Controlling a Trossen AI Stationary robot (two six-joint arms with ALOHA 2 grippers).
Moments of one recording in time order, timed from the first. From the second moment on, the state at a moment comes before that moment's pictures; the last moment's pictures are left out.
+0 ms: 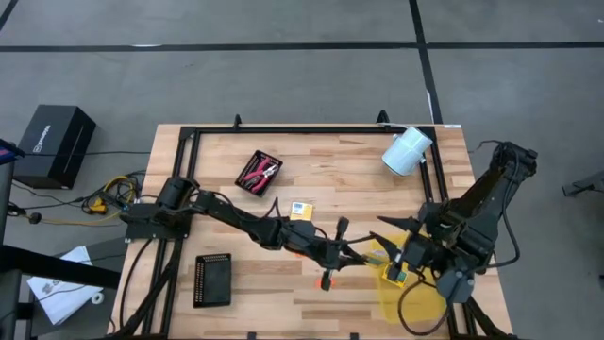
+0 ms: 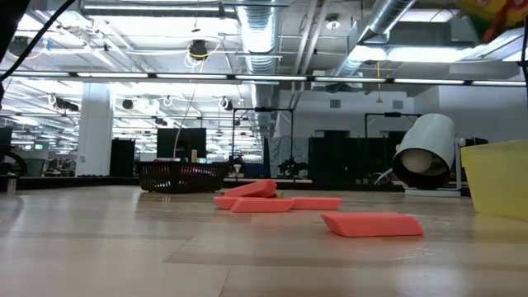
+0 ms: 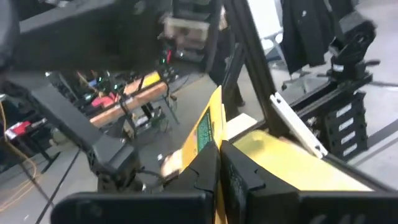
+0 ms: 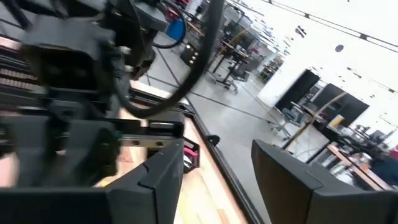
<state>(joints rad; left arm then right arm) -0.29 2.04 1.43 0.58 -0.03 0.43 0.97 1.25 1.08 -0.45 1.44 0.08</state>
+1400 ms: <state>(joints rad) -0.25 2.04 1.49 0.50 -0.01 0.44 1.10 1.28 1.08 -1.10 0.96 1.06</state>
